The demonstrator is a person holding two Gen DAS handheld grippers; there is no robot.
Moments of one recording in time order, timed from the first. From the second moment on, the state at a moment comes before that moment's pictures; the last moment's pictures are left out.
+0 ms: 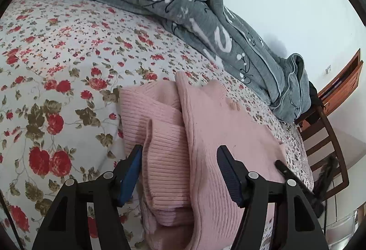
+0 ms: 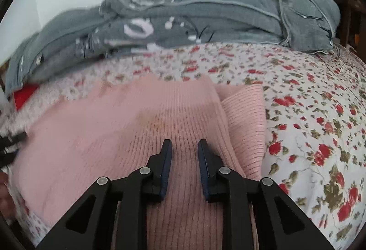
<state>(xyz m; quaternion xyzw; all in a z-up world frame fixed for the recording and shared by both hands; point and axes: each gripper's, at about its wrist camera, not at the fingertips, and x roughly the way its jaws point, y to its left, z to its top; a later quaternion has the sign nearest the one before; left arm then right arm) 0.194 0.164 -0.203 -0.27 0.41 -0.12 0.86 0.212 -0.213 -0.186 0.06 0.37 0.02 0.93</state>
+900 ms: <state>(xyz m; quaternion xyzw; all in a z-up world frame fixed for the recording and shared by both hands) 0.220 0.165 -0.212 -0.33 0.42 -0.12 0.84 0.142 -0.078 -0.200 -0.09 0.34 0.02 0.93</state>
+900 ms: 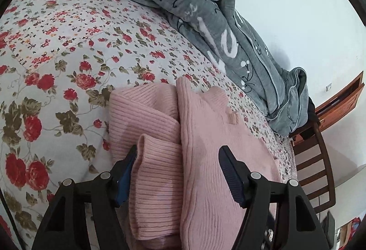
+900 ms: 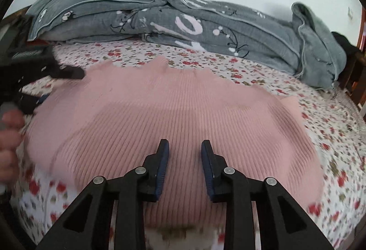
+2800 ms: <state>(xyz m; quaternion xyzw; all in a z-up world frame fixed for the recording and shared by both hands) 0.205 0.138 -0.168 -0.33 0.45 -0.08 0.82 0.102 -0.251 -0.152 0.03 0.22 0.05 0.97</state>
